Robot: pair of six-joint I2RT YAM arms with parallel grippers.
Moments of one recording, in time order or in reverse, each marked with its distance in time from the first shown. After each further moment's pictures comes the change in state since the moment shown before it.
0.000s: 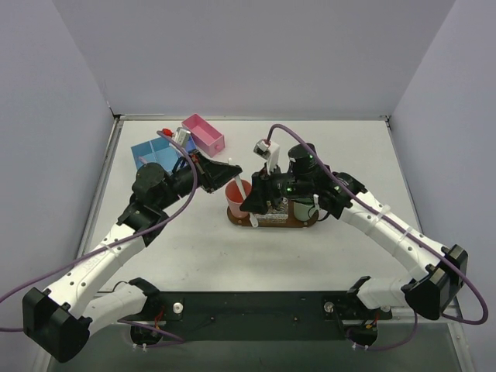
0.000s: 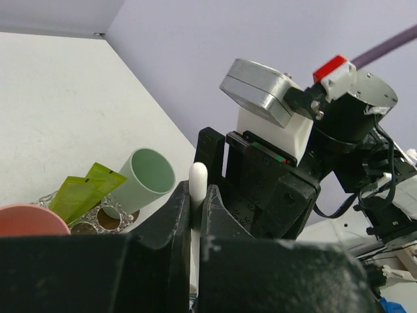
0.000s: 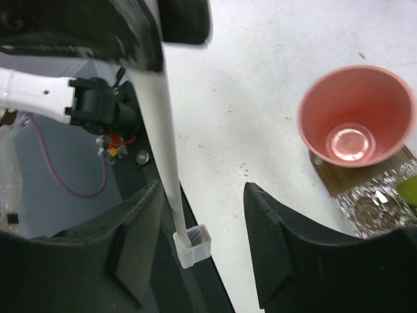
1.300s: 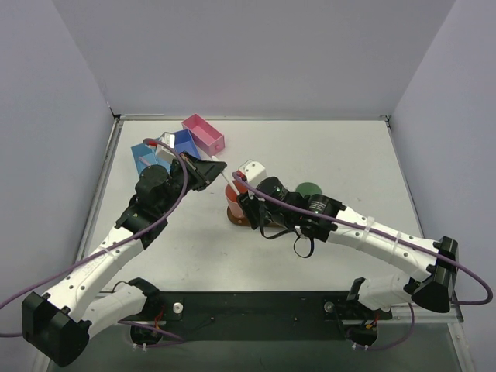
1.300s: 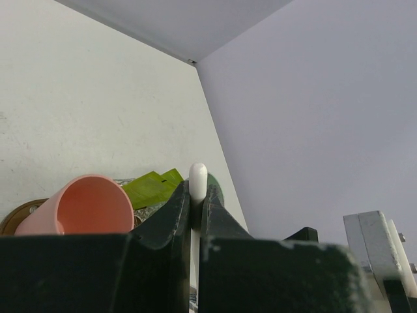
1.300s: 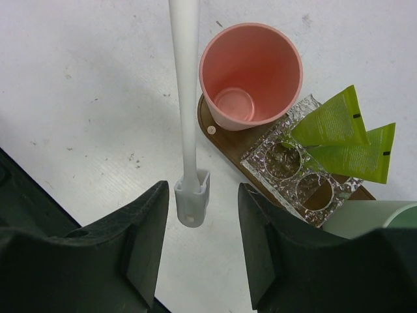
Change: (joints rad) left arm 0.019 -0.029 -0.040 -0.159 -0.342 -0.129; right arm 0.334 -0.006 -0.032 -0.108 0.851 -0.069
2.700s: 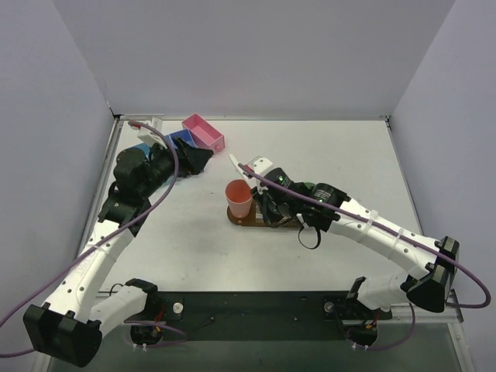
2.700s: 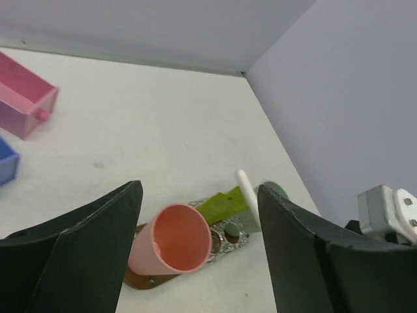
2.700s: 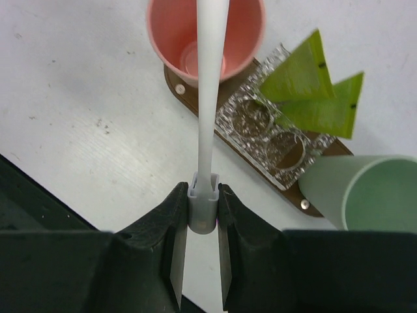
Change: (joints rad) left arm 0.169 0.022 0.132 -0.148 0.165 0.304; right arm -0.054 0.042 0.072 -0.175 -0.011 -0.011
